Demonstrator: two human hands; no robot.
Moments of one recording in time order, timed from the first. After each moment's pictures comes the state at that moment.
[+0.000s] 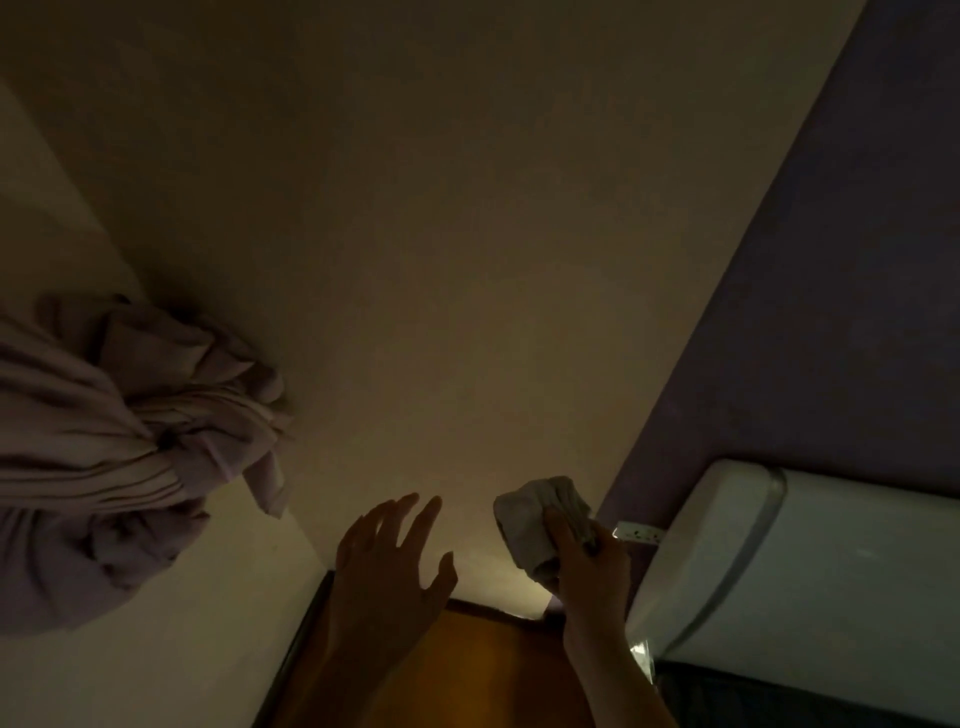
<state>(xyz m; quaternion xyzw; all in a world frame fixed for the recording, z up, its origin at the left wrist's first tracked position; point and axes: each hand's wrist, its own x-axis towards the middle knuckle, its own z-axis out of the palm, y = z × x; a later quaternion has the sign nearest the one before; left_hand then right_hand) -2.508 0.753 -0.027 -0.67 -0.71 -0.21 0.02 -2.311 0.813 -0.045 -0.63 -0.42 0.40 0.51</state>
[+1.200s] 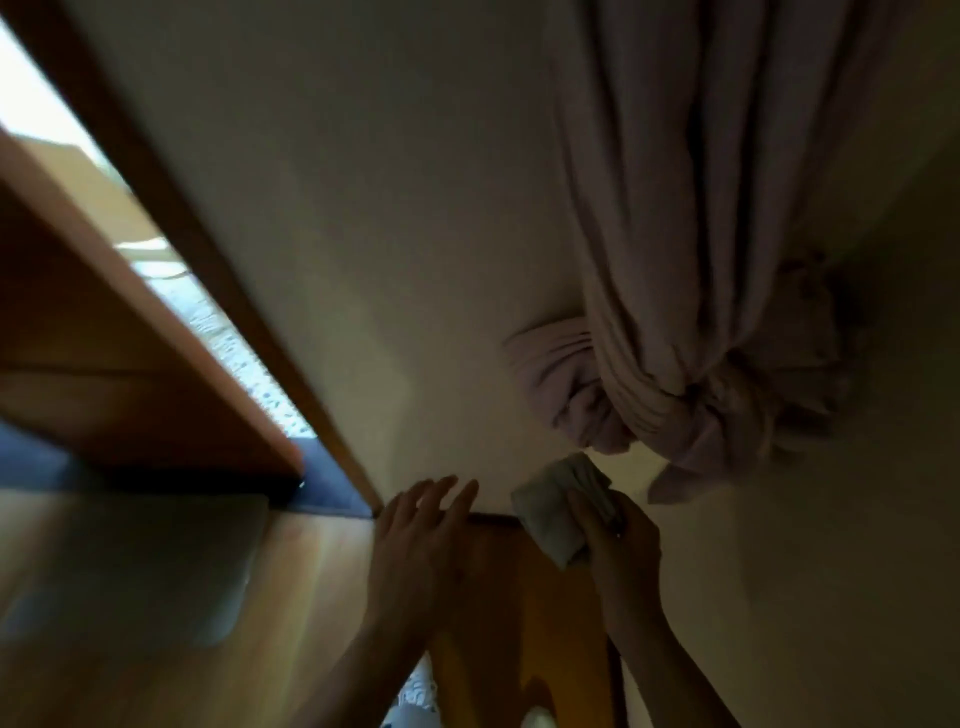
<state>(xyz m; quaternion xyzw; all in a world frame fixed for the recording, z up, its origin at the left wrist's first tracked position) -2.571 0.611 -0.050 -0.09 -0.99 -0.13 0.03 -2.588 0.827 -0.064 -0.15 -0.73 0.67 0.01</state>
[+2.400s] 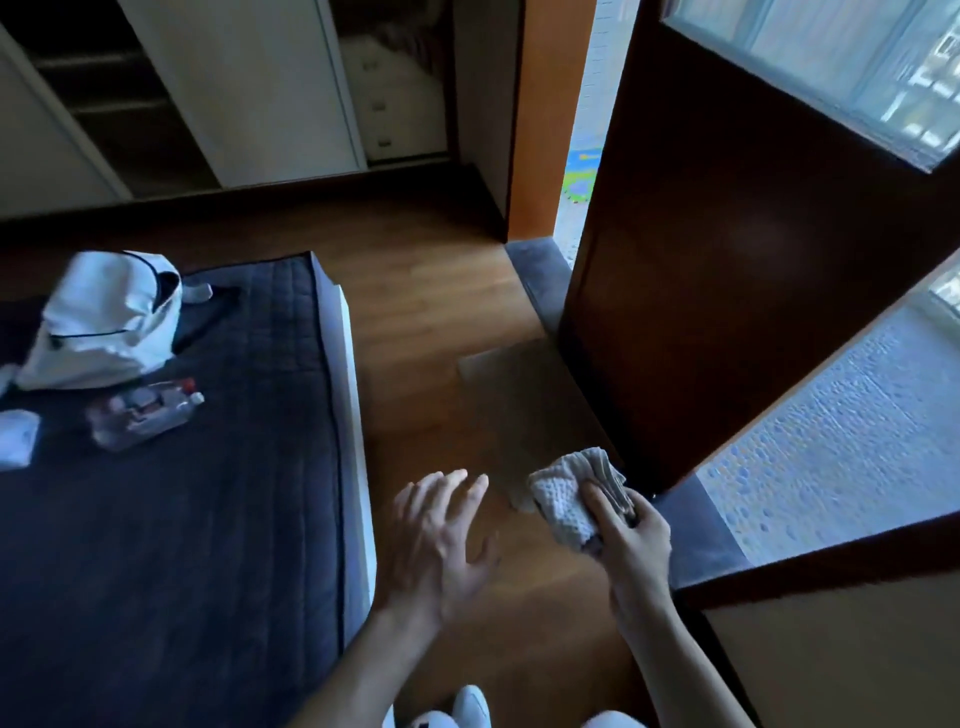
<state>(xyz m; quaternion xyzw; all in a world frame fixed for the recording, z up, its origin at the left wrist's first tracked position) -2.241 0.209 -0.061 0.50 -0.85 -0.08 0.13 -2.447 0.261 -0.087 0.21 -0.67 0.60 -0.38</state>
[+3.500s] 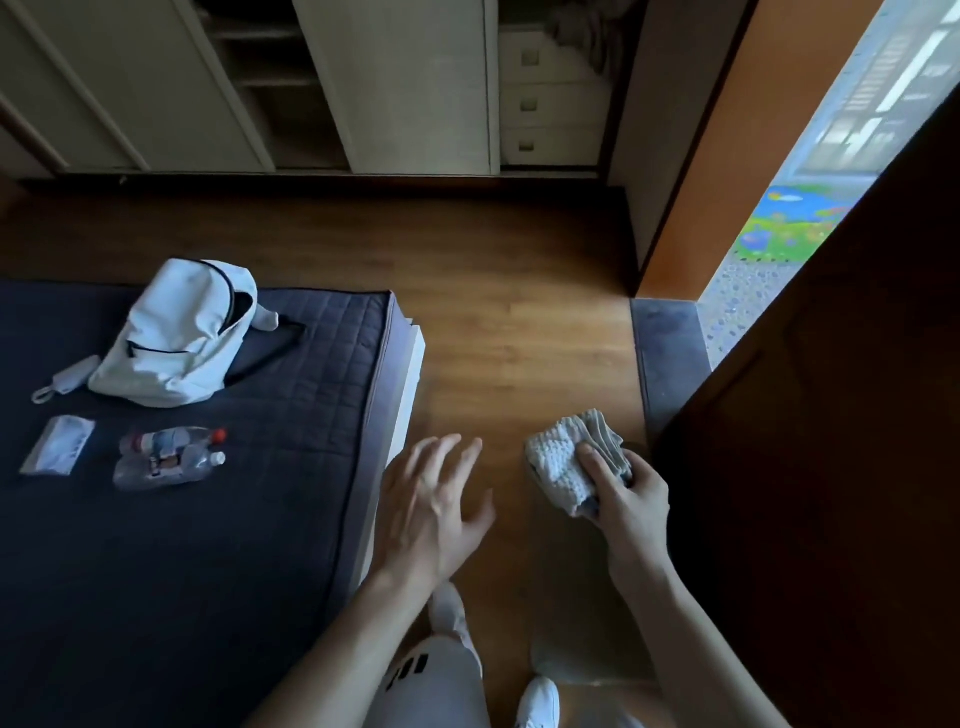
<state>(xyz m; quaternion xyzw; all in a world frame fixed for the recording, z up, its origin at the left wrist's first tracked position) -2.355 -0.226 -0.044 0.67 -0.72 -0.09 0.13 -2.557 -0.253 -0.064 0.29 -0.59 0.53 -0.53</state>
